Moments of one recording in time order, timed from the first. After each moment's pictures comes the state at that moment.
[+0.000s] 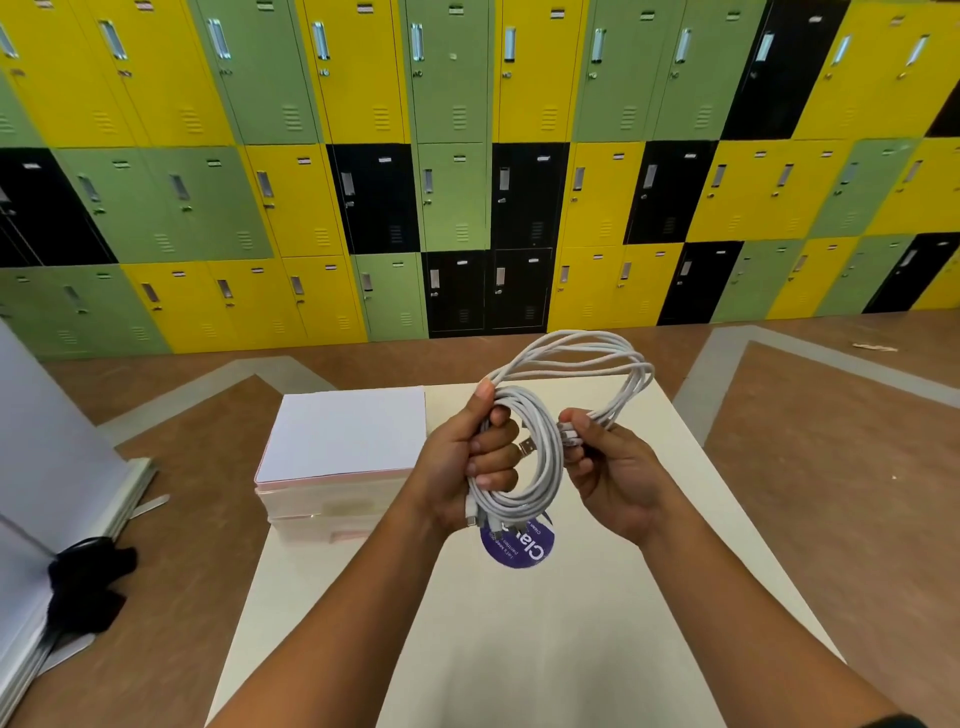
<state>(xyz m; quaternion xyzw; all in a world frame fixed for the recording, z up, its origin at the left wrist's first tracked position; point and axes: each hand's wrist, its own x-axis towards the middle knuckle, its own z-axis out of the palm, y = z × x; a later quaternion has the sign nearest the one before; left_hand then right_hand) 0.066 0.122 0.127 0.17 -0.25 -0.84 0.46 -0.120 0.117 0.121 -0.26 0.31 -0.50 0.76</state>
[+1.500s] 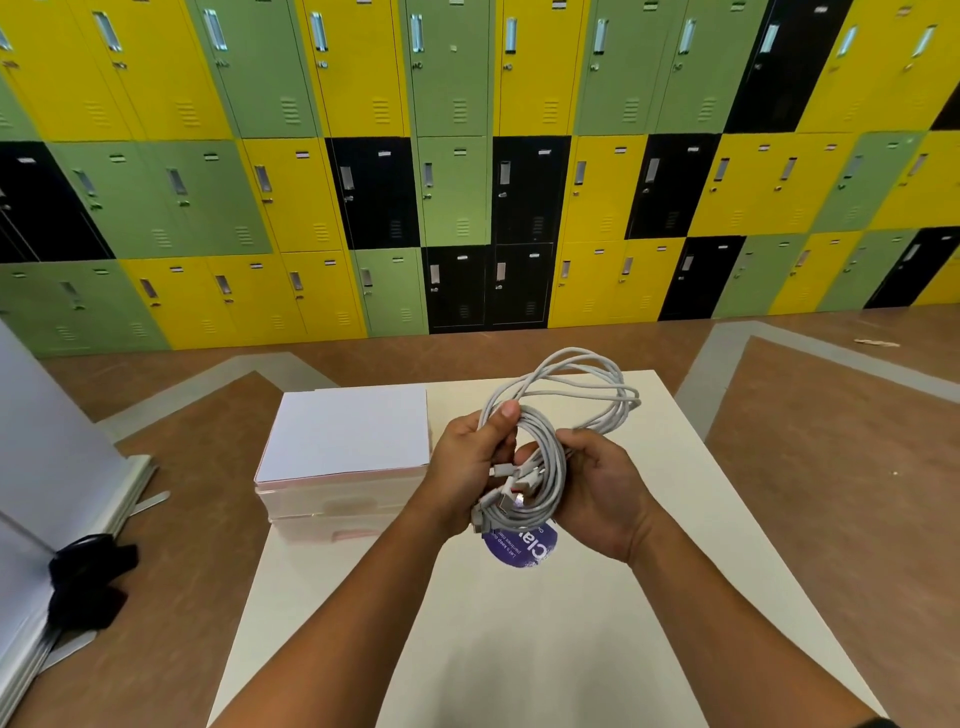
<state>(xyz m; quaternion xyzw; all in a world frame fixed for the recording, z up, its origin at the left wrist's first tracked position) 0.060 0.123 0.119 0.46 -0.44 -0.59 0.50 -0.097 0.121 0.105 -0.30 0.28 -0.43 0.81</state>
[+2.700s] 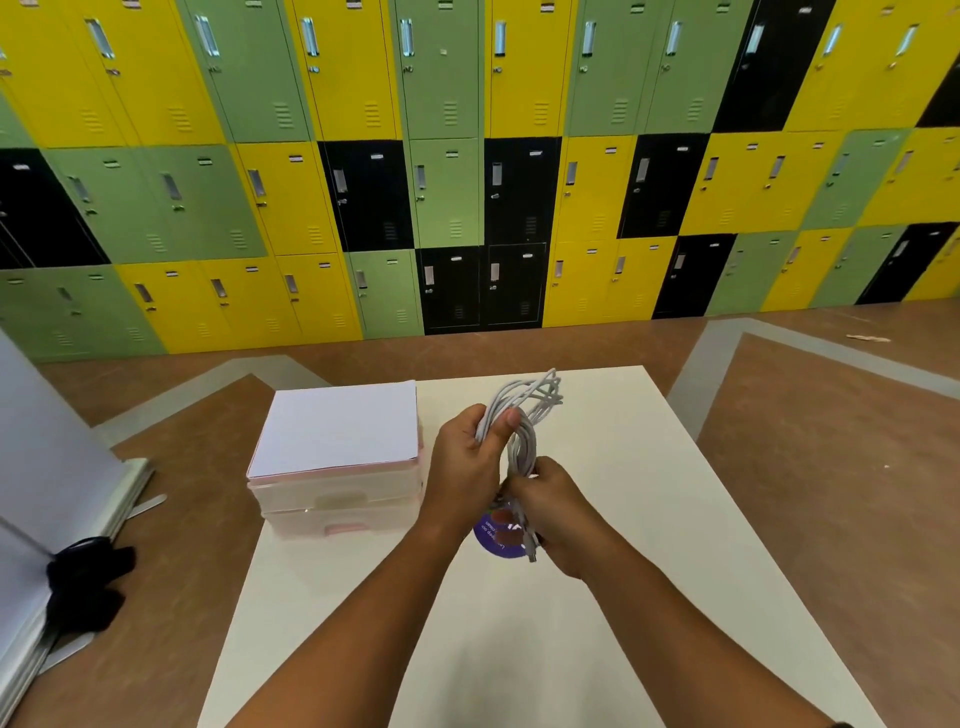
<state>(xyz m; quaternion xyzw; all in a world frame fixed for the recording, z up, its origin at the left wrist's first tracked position) 0.035 0.131 0.100 0.51 -0.58 -0.33 0.55 -0.074 0.137 0.078 -0.43 0.60 -0.32 0.60</state>
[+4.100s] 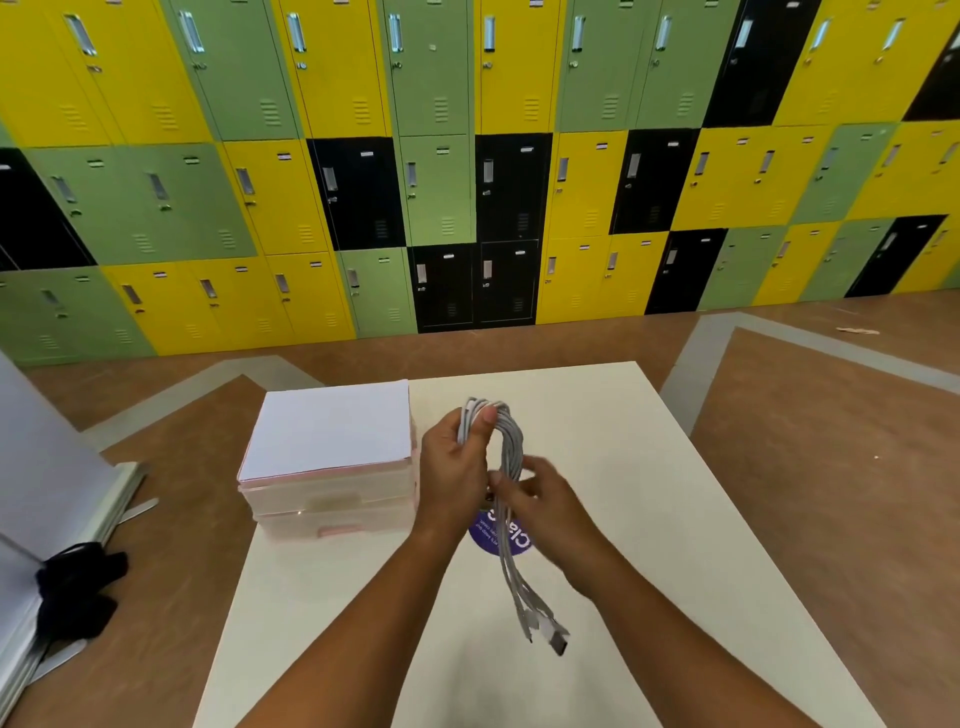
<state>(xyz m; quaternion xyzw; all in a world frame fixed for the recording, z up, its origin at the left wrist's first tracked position) 0.033 0.130 0.092 0.51 -0.51 -0.35 0.60 -0.086 0.154 0.074 -0.53 0.58 -0.34 0.52</state>
